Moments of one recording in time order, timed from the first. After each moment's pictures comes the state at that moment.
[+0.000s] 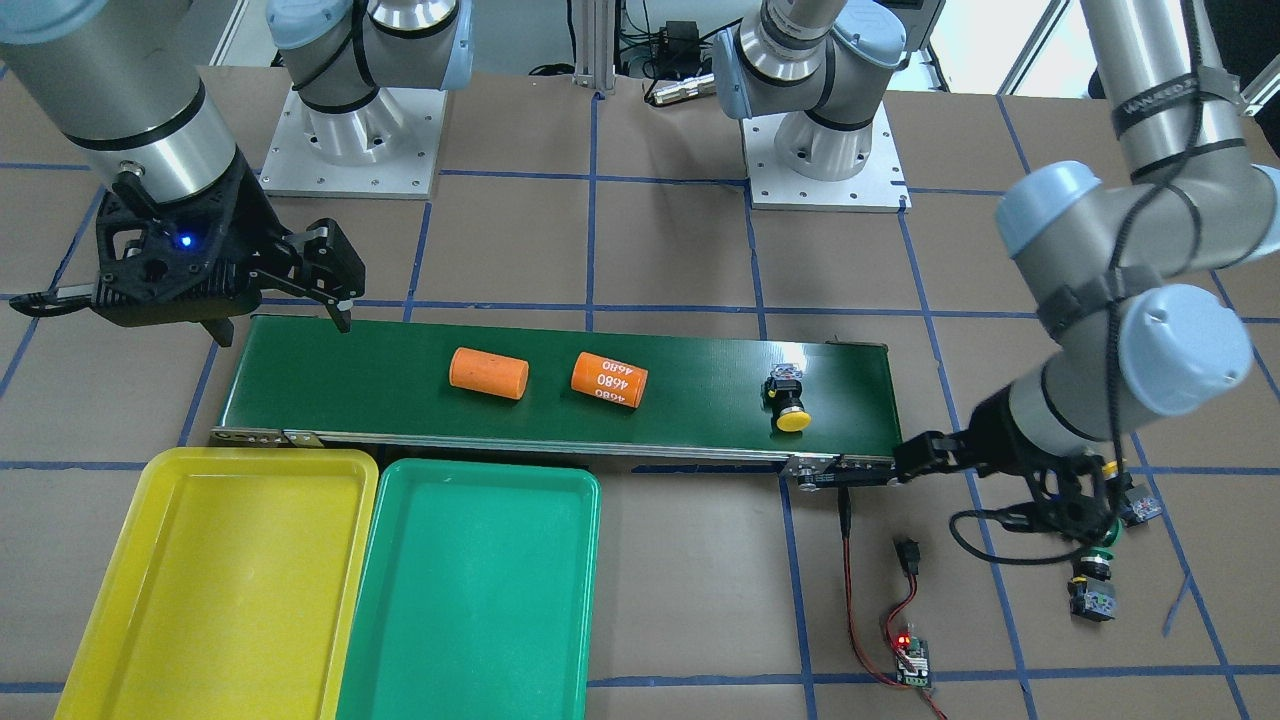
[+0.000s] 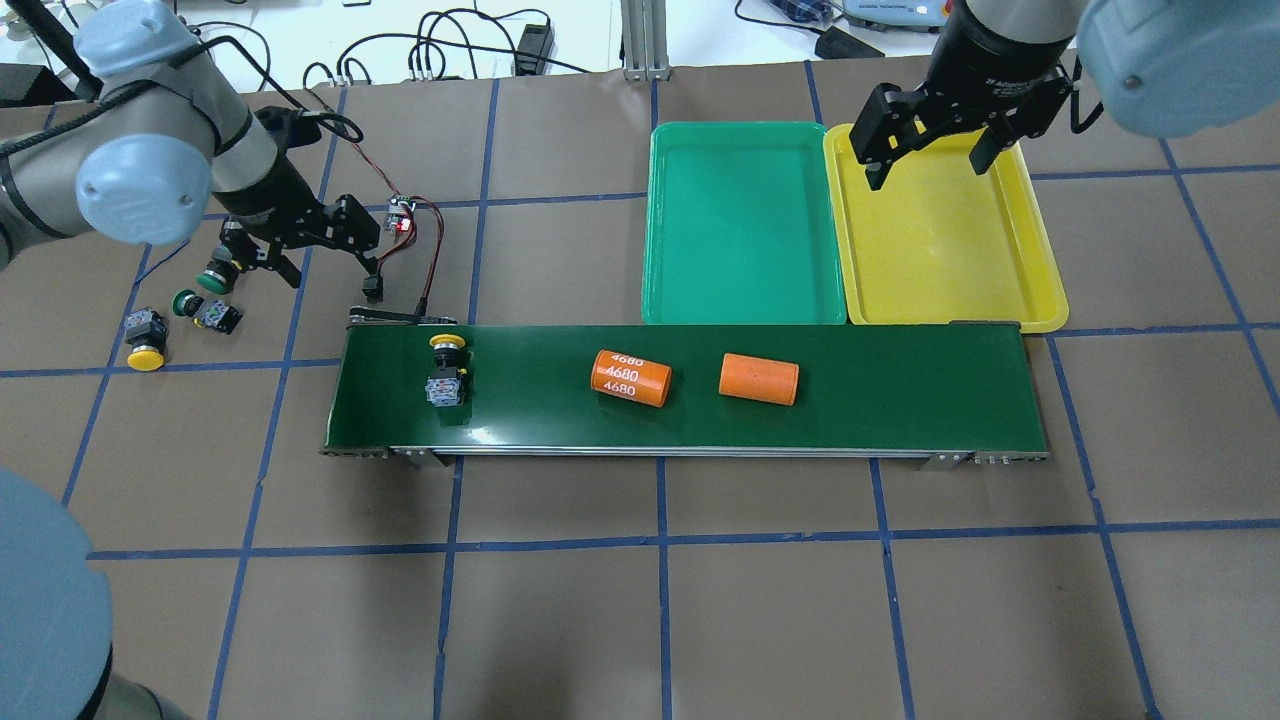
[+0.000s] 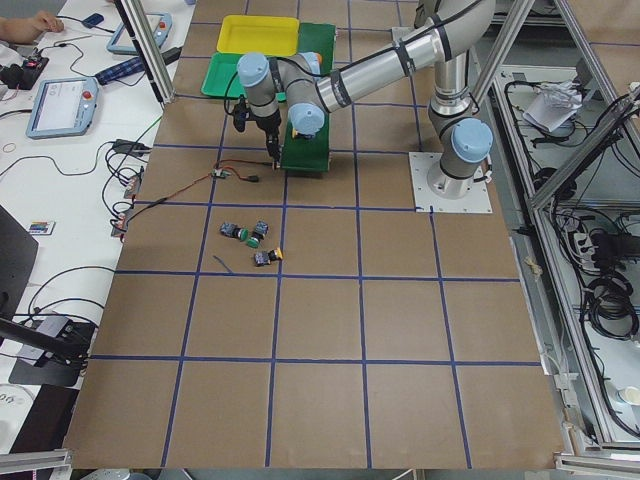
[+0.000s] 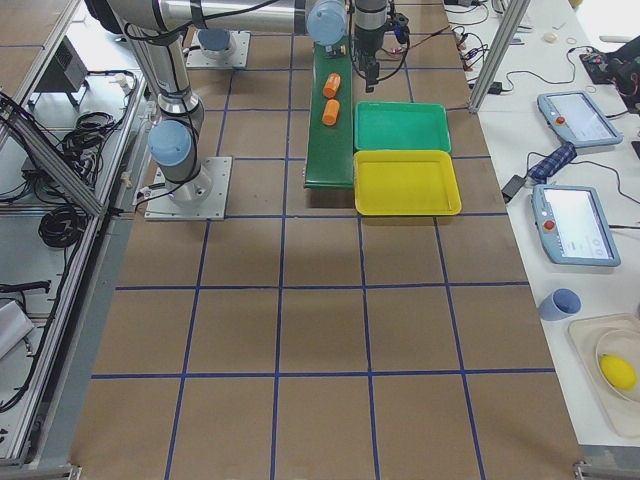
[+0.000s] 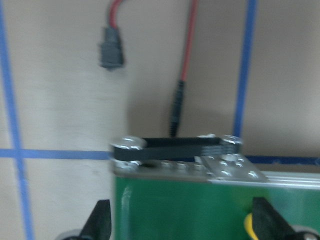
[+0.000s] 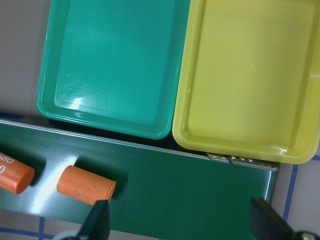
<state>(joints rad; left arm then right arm) -1.32 -1.98 -1.55 -1.29 1.52 0.18 1.56 -1.46 1.51 -1.68 -1.53 -0.15</state>
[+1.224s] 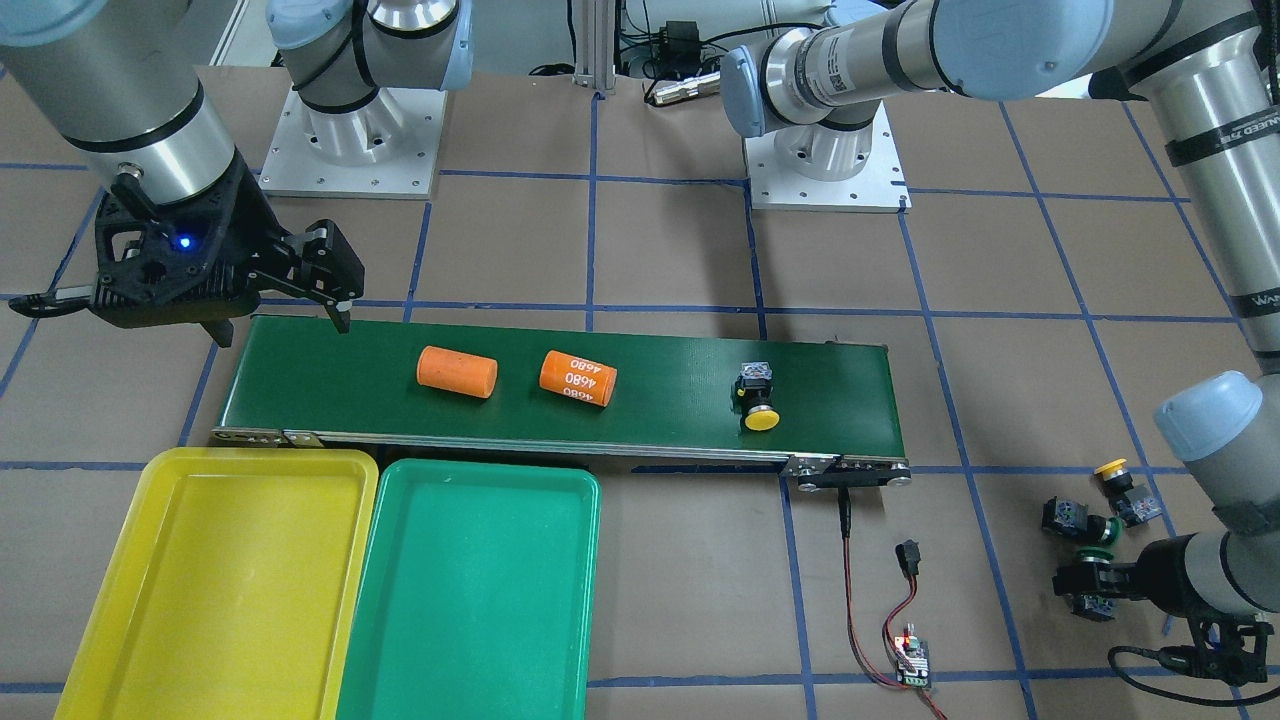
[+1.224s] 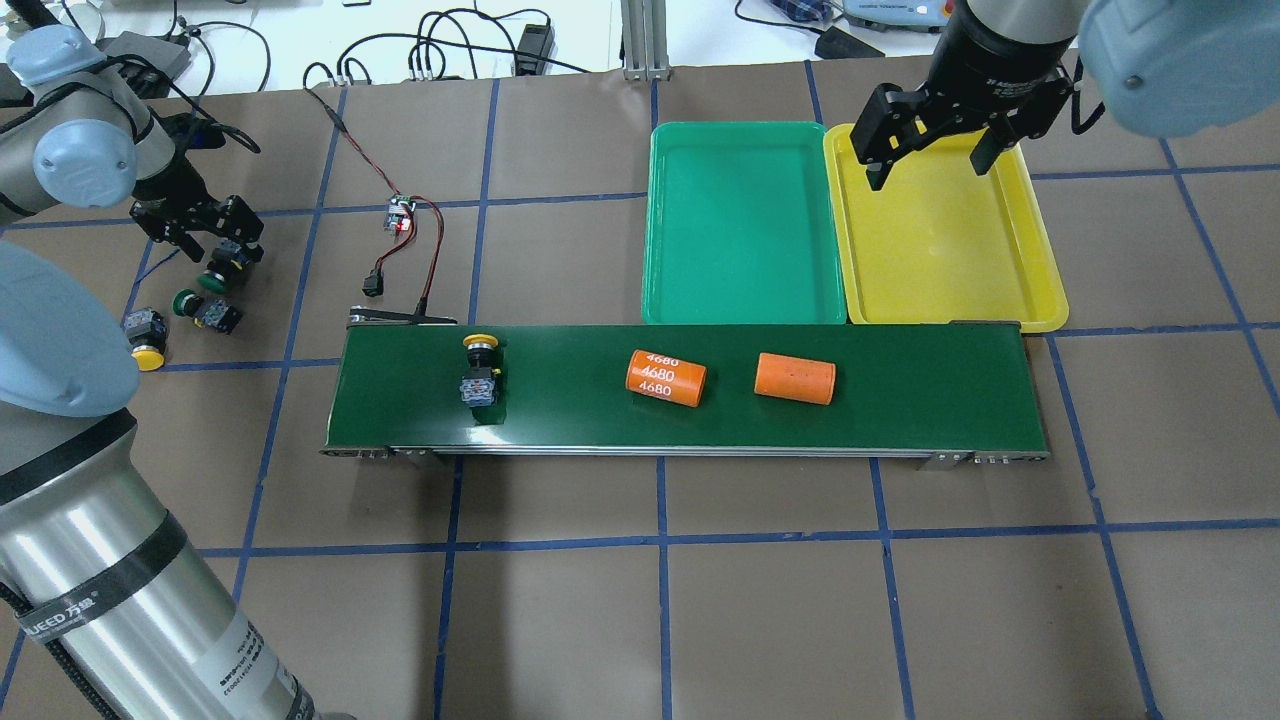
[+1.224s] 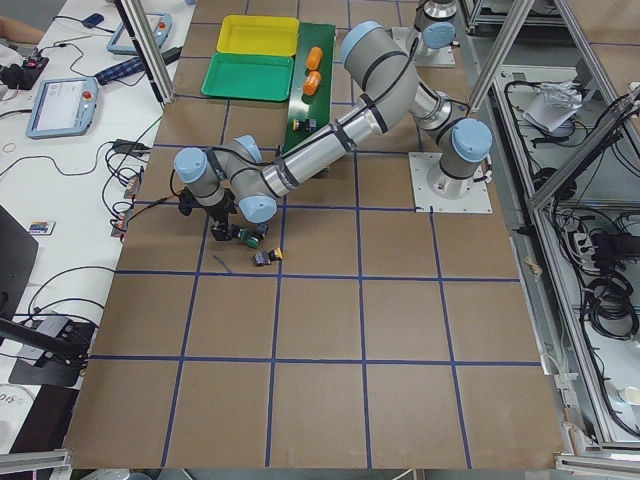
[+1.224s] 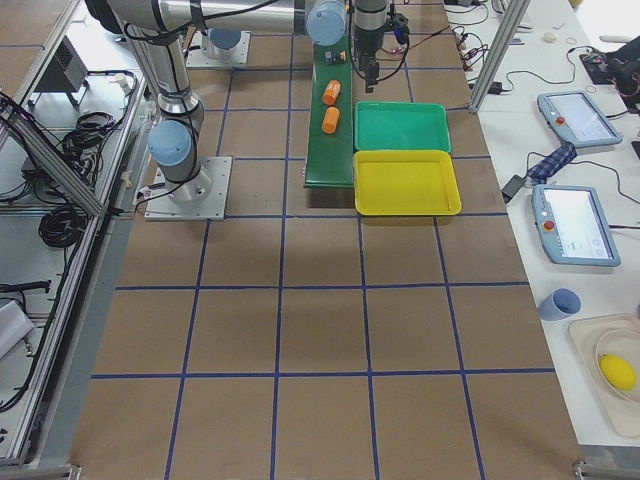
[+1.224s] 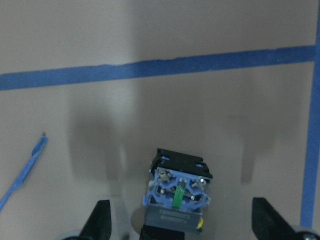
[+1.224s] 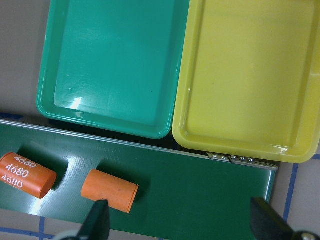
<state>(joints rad) -1.12 -2.37 -1.22 -1.24 1.61 0.52 1.56 -1.46 1.51 -1.68 -1.53 -0.15</state>
